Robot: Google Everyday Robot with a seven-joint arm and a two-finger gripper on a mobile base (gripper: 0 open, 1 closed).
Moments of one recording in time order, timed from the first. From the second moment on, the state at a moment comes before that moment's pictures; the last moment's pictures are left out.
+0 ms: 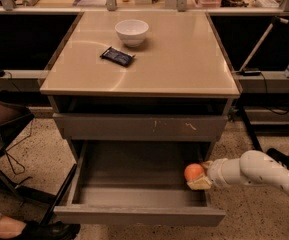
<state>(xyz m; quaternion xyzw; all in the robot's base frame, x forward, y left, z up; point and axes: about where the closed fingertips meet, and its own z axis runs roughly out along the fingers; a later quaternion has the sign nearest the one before) 0.533 -0.212 0.466 -0.42 0.84 0.17 0.30</state>
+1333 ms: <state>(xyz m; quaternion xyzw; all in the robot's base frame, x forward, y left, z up) 0.487 -0.097 0.419 -0.53 0.79 0.18 0.26</state>
